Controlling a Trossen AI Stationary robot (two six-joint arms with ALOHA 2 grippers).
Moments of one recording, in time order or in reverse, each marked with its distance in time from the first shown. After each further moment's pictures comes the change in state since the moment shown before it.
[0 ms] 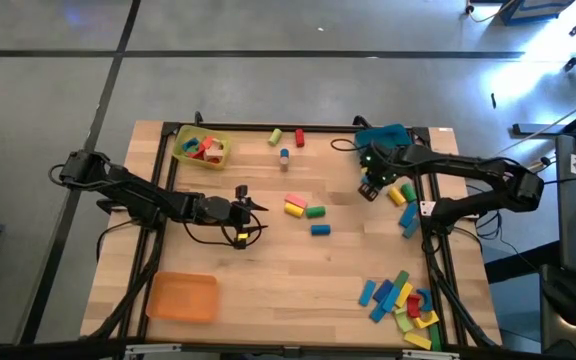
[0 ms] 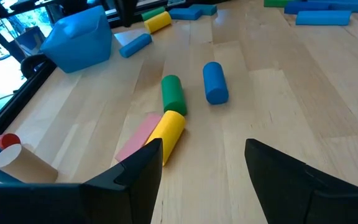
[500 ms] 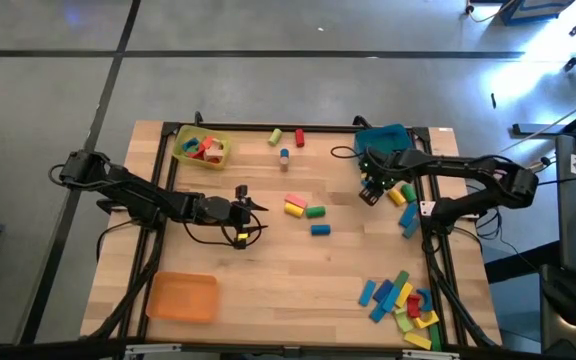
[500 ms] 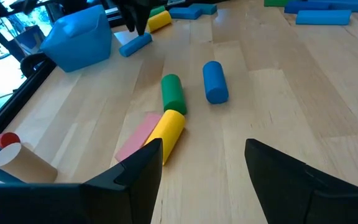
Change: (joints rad) left arm 0.000 0.000 0.000 -0.002 0.000 -0.003; right arm -0.001 0.056 -0.070 0.042 0.034 0.025
